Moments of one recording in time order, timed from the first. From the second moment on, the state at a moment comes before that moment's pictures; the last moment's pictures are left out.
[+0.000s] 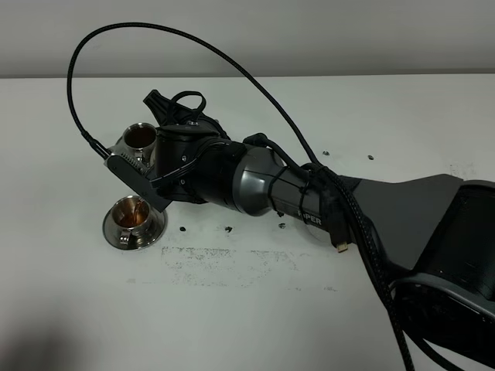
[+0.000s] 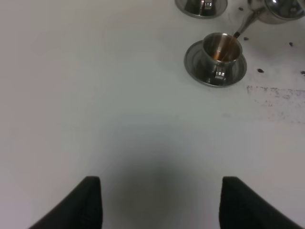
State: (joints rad) left arm -0.02 -0.01 -0.45 -0.08 1.06 0.01; right arm 0.88 2.30 -1.87 -0.97 0.84 -0.87
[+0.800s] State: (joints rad) left arm -0.02 -0.01 -0.45 -0.08 1.06 0.01; right arm 0.89 2.30 -1.87 -1.02 0.84 -0.87
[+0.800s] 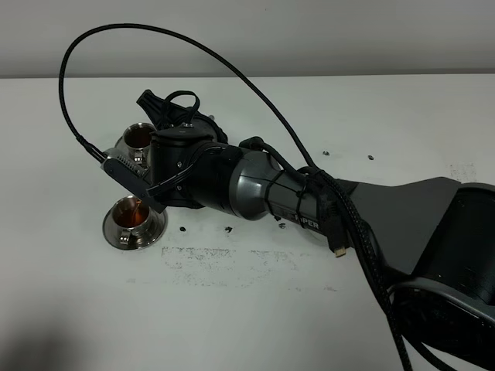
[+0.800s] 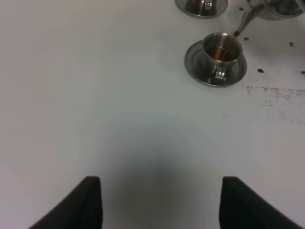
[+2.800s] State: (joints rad) left arm -0.02 -0.01 -0.45 -0.08 1.06 0.01; right arm 0.90 2.30 -1.87 -1.12 0.84 -0.87
